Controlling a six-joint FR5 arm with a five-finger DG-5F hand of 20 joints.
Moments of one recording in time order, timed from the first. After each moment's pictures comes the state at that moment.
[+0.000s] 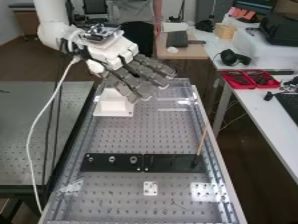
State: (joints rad) arm 1.86 -1.73 -1.85 -2.75 -0.65 -0.47
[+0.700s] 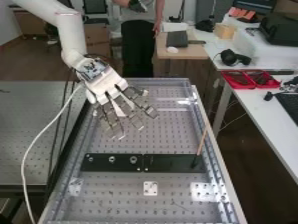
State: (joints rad) arm 1.92 -1.91 -1.88 -2.55 -0.29 -0.34
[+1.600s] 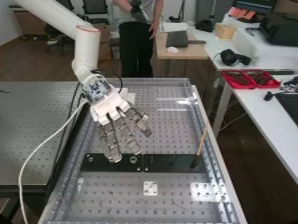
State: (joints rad) arm 1.89 -2.09 -1.78 -2.73 -0.23 -0.07
